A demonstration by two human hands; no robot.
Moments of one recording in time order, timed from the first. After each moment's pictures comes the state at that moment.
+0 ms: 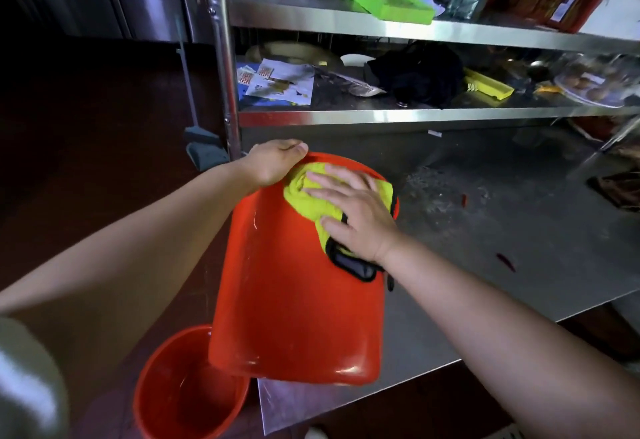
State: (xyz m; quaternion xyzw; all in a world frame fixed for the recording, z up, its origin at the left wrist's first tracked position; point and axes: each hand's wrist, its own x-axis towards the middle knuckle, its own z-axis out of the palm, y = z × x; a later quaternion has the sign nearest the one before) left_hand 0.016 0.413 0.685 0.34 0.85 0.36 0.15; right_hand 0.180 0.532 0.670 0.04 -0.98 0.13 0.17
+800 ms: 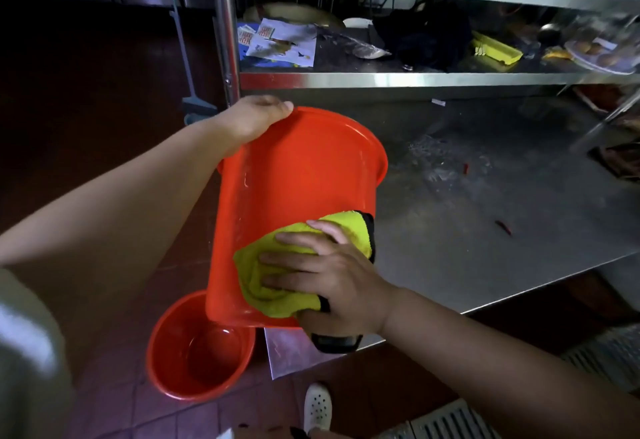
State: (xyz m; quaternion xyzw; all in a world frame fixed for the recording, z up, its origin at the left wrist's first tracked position) left_hand 0.016 0.373 0.689 0.25 0.81 0.48 0.24; right_hand 0.266 0.448 0.634 0.26 -0.95 0.11 0.12
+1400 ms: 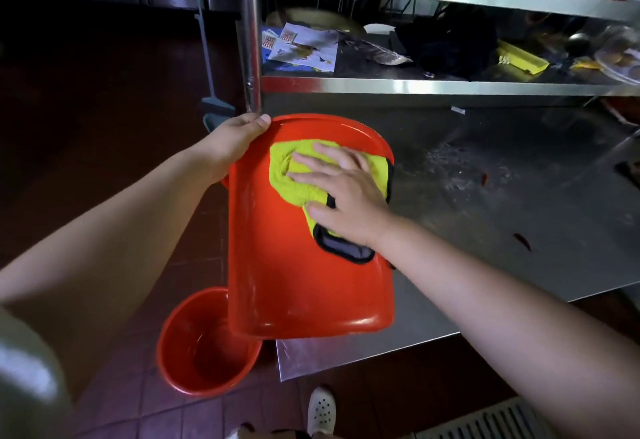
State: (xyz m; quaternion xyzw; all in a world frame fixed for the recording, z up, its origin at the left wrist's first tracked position) left_hand 0.015 0.324 0.664 0.21 0.74 0.60 0.24; right_hand 0.182 0.474 0.663 0.07 -0.98 0.13 0.15
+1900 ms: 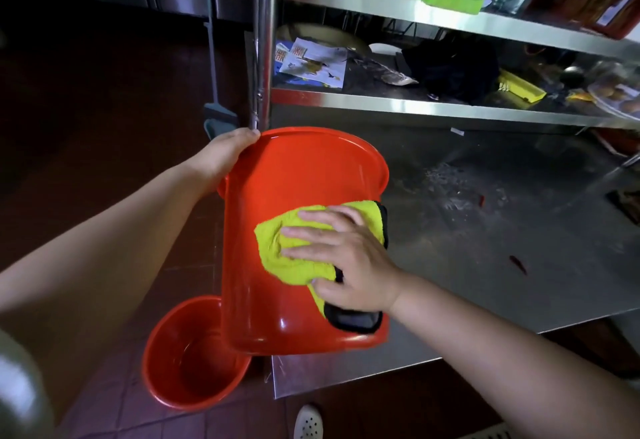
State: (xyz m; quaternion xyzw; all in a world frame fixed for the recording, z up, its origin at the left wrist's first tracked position) left_hand 0.007 0.300 0.654 0.16 0.72 0.64 0.23; right_hand 0.220 0.454 0.646 0.22 -0.95 0.16 0.14
